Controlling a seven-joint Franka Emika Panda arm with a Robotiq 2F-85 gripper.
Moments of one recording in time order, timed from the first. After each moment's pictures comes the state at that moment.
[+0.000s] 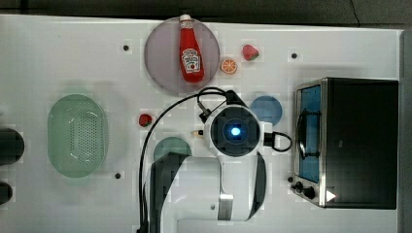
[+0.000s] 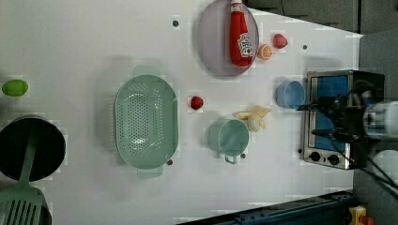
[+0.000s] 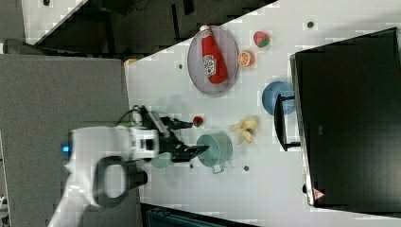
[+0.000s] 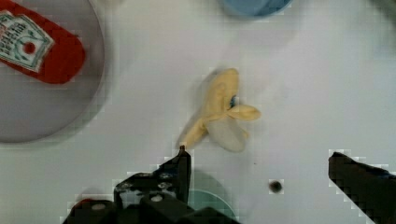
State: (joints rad) arm -0.01 -0.10 -0.03 -2.36 -0.02 0.65 0.05
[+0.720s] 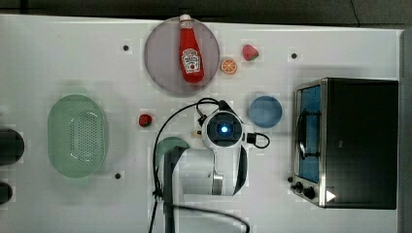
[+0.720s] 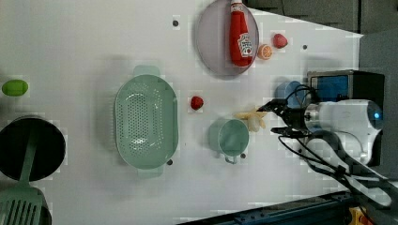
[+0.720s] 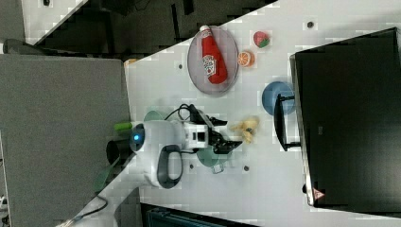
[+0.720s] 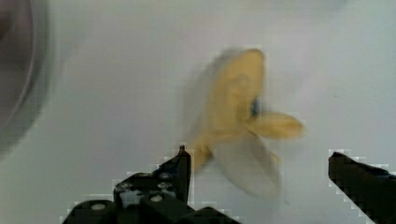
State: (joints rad) arm -0.04 0.25 -0.01 -2.44 0.00 1.04 0.05
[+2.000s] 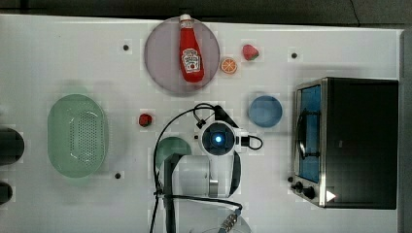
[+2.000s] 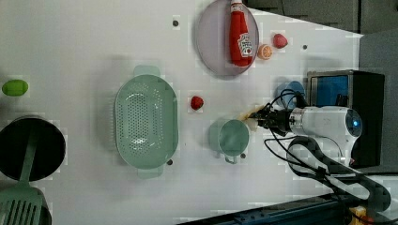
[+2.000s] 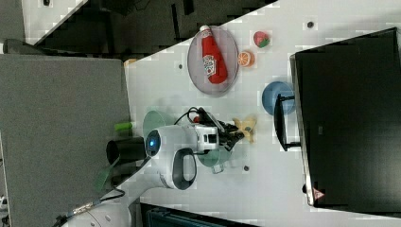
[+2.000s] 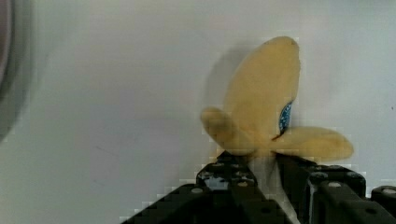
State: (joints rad) arm -0.03 0.34 0.01 -2.47 -0.02 1.23 0.05
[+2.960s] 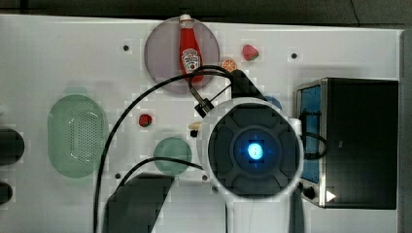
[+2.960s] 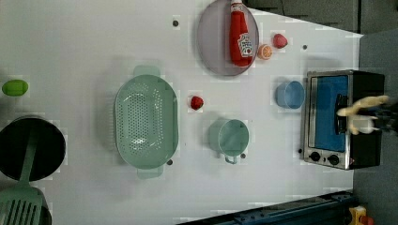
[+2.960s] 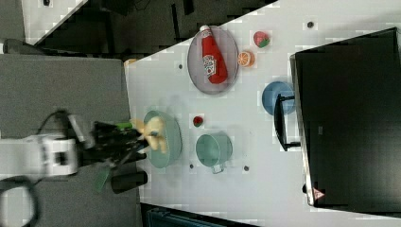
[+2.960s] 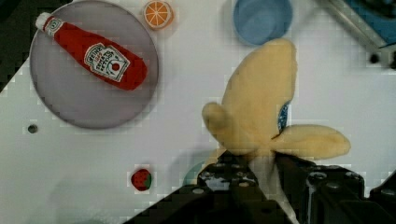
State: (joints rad) arm -0.02 -0.25 0.00 -1.99 -0.01 0.21 0.05
